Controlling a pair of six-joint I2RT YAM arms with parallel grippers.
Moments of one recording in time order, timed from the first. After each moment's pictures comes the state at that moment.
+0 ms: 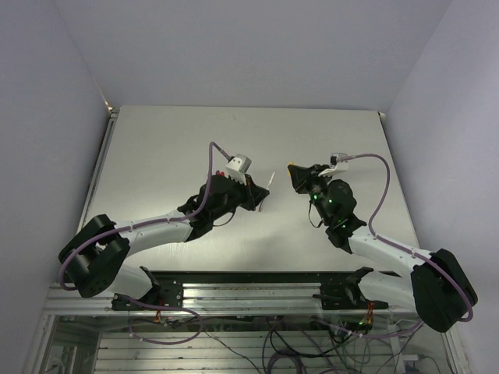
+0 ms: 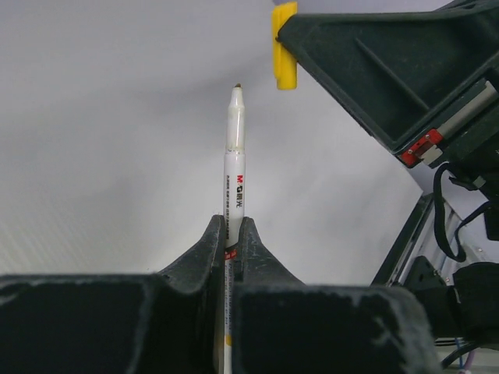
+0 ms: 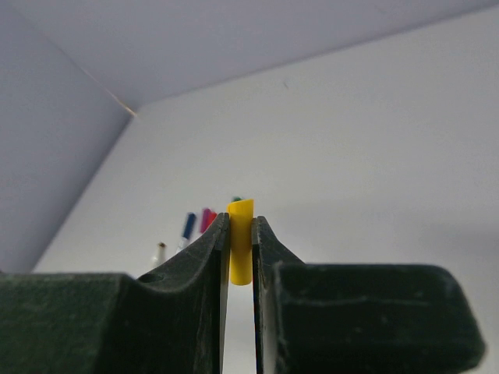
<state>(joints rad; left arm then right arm) -0.85 1.40 0.68 0.55 0.04 -0.51 0.57 1.12 0.42 0.75 0.22 0.50</state>
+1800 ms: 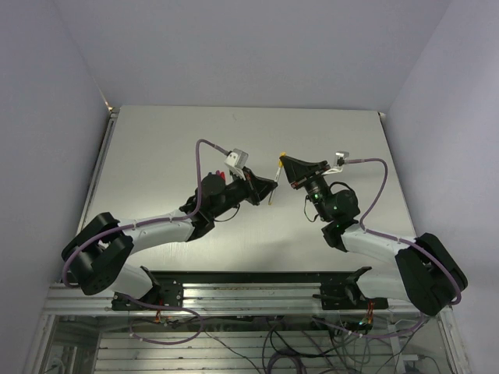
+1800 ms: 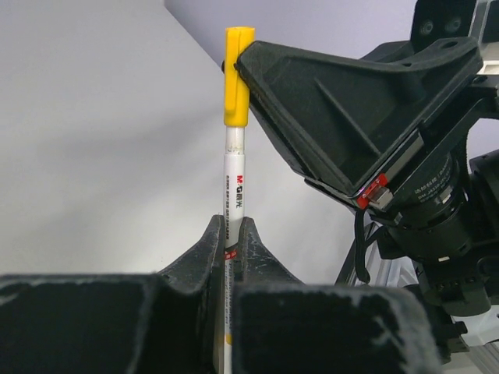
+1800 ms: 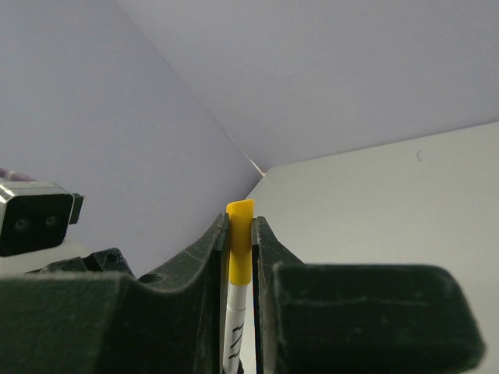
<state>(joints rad) -0.85 1.42 0.68 0.77 0.10 -0.58 0.57 1.25 0.39 1.21 0.07 0.65</state>
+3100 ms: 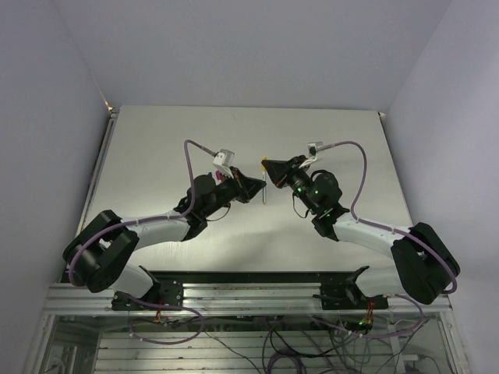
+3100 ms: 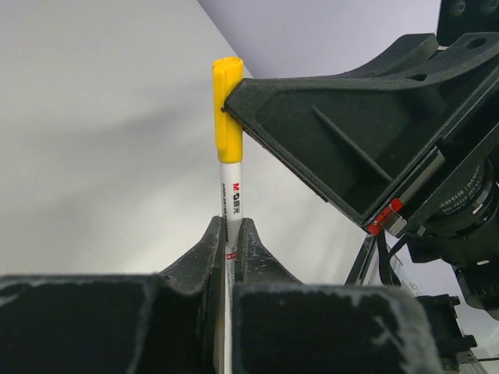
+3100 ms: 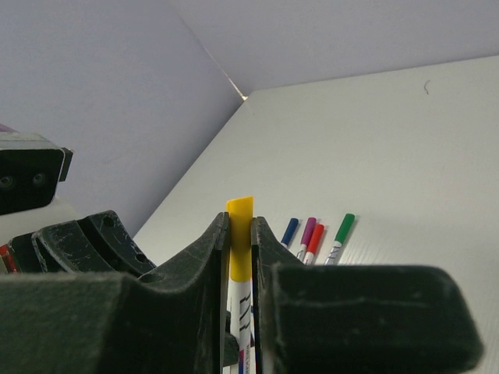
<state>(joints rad) -0.75 1.44 0.59 0.86 0.14 -0.67 0.64 1.34 0.54 0.91 0.00 0.57</state>
